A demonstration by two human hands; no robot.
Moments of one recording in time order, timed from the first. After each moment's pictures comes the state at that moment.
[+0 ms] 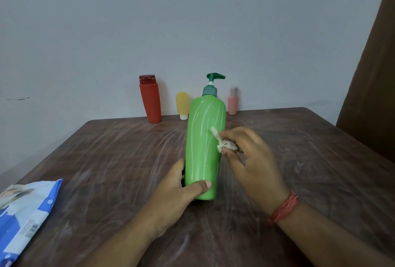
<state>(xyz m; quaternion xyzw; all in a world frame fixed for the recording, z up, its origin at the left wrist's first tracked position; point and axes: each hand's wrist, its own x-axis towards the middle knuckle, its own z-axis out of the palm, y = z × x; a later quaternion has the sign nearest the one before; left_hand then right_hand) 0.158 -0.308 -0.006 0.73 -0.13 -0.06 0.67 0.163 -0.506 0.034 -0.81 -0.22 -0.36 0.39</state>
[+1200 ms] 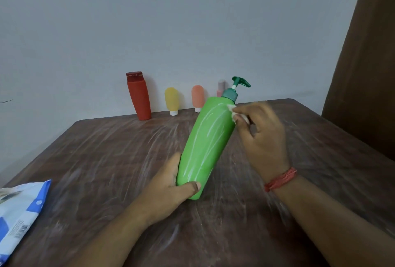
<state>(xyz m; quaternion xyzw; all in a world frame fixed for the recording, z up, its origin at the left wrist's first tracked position) 0.159 -0.303 -0.001 0.83 -0.21 -0.04 0.51 0.176 -0.541 0.048 -0.77 -0.15 -0.50 0.36</state>
